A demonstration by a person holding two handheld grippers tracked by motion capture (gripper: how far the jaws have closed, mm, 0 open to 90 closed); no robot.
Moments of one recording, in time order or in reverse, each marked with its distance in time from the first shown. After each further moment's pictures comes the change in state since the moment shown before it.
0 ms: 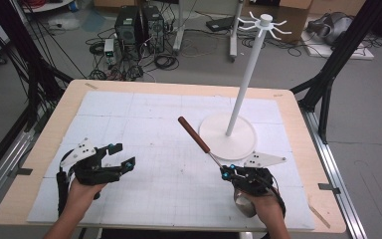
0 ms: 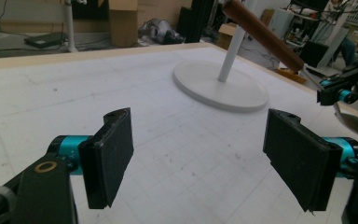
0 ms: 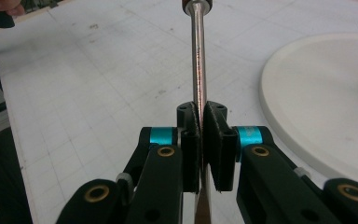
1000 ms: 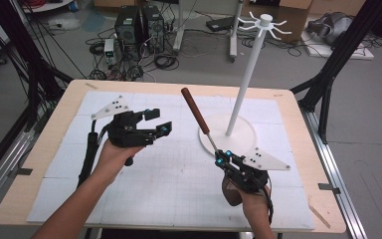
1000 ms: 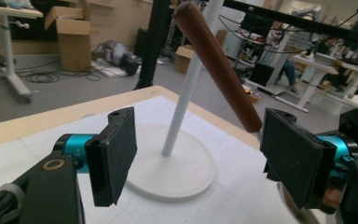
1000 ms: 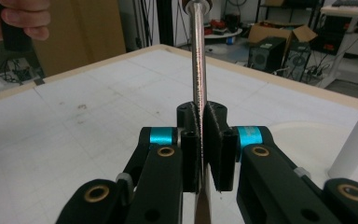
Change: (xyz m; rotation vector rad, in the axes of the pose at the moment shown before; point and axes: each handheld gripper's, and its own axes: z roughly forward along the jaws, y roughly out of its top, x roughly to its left) left arm -0.039 0.100 0.079 -0.054 -0.192 -0.034; right arm 0.029 0.027 -0.002 -0.293 -0.135 -0.026
